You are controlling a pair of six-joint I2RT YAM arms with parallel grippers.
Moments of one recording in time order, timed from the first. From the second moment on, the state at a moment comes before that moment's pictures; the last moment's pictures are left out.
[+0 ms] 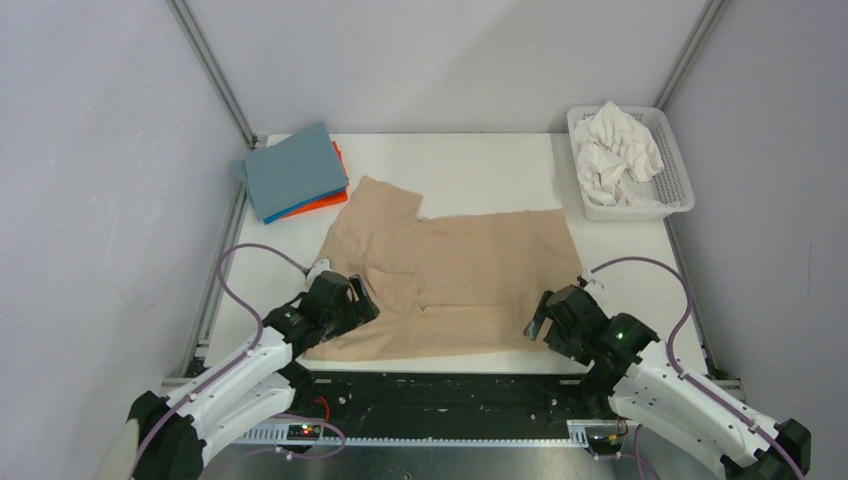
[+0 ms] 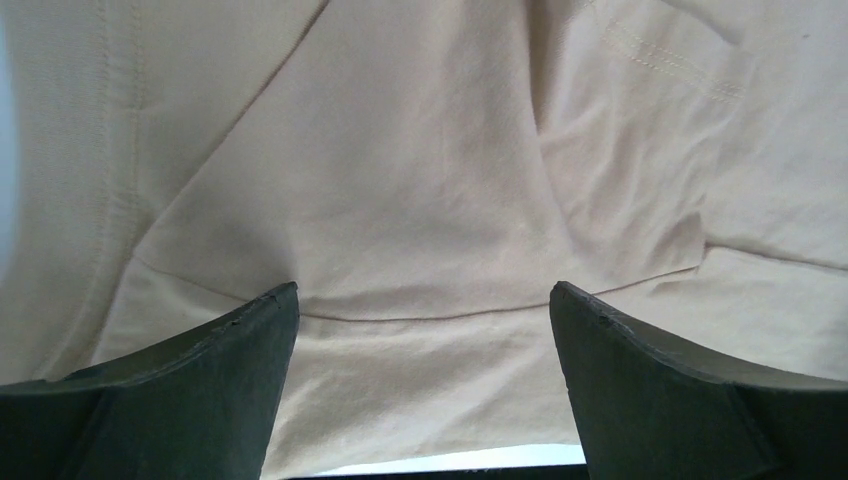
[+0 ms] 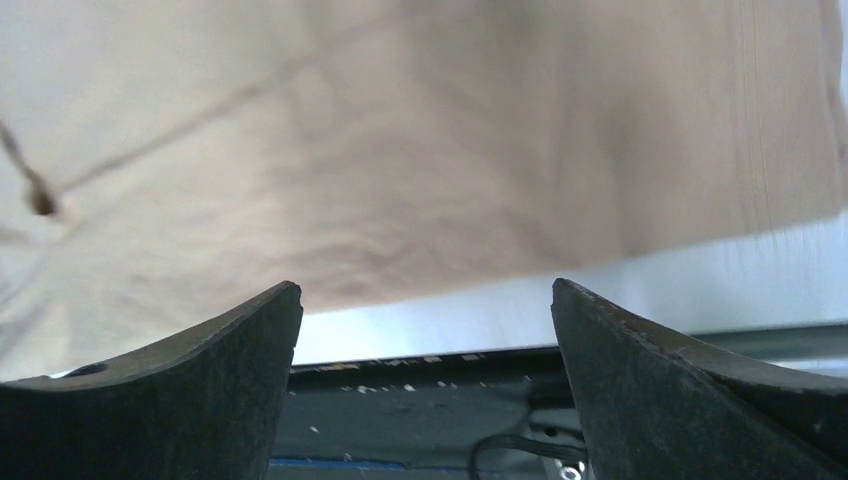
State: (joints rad) left arm -0.56 0.82 0.38 -0.53 -0.18 -0.90; right arm 0.73 0.64 0.50 -0.91 0.26 1.08
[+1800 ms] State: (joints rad) left arm -0.16 2.42 2.04 -0.54 0.03 -0.53; right arm 0.22 1.04 0.65 -0.34 0.00 0.62
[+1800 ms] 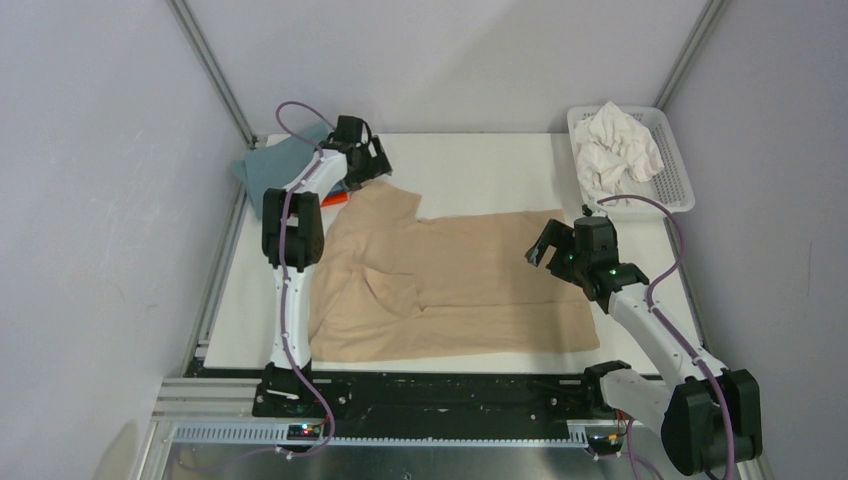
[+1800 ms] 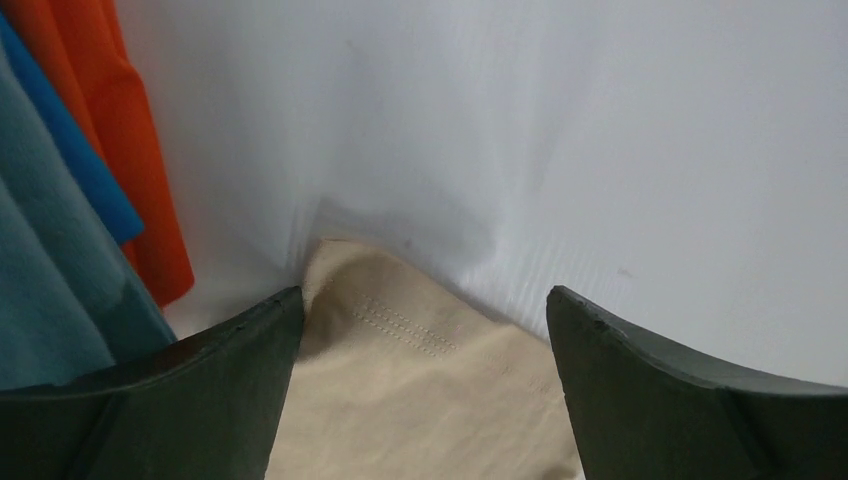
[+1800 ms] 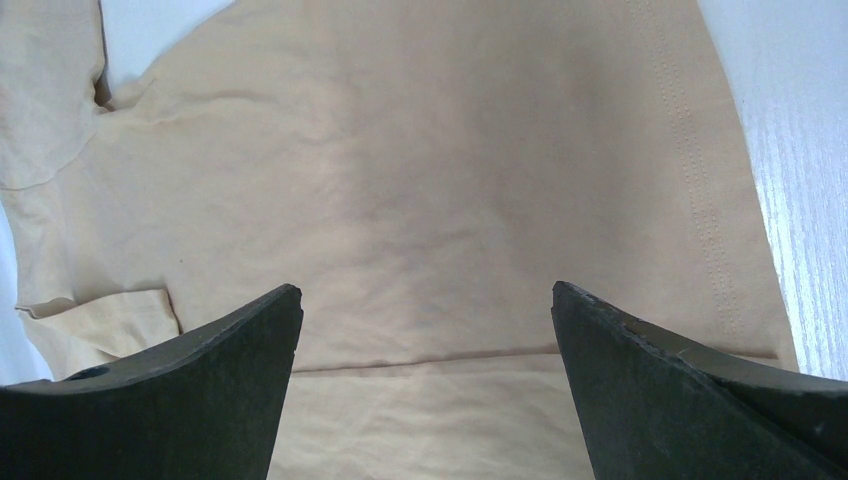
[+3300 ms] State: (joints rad) left arm -0.19 2.40 2.02 -0.61 -0.02 -0.43; right arm 0.21 2.27 1.86 -0.75 0.49 0.51
